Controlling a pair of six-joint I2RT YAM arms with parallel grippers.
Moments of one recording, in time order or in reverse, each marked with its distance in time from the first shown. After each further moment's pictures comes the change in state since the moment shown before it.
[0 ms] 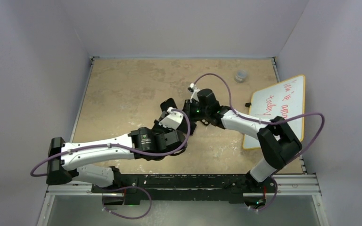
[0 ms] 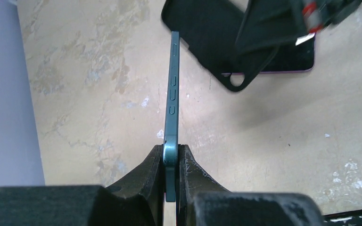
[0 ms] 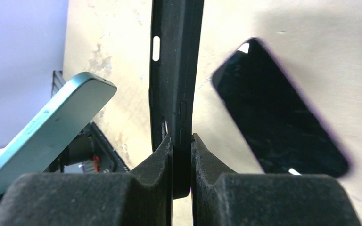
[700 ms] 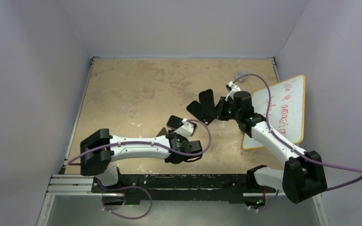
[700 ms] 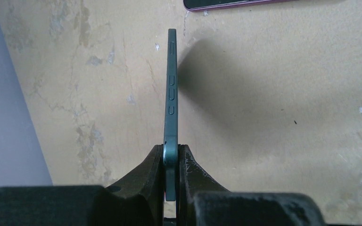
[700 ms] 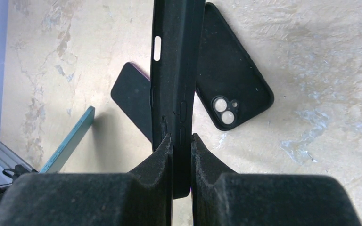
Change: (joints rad) left arm 0.000 0.354 -0.001 -0.064 0.129 -0.210; right arm -0.343 -0.413 -0.217 -0.193 0.134 -0.213
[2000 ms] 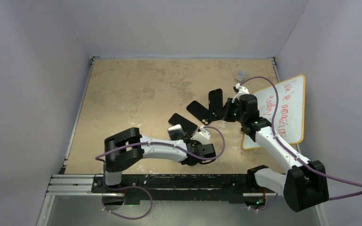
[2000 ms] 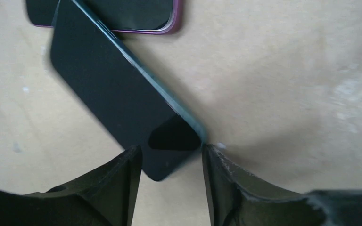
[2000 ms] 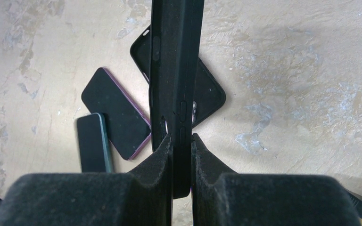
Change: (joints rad) left arm -0.019 0.288 0.043 0.370 0.137 0.119; right arm -0.065 -0.105 -0.064 -0.019 0.103 -0.064
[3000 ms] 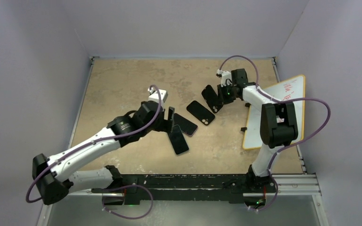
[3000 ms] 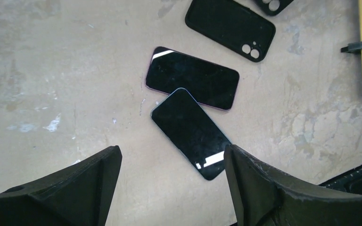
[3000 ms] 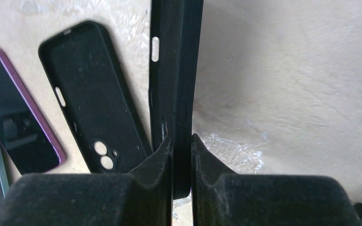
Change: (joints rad) left arm 0.451 -0.738 -0.204 0.156 0.344 0.180; right arm -0.123 0.702 0.582 -0.252 -0.180 -0.522
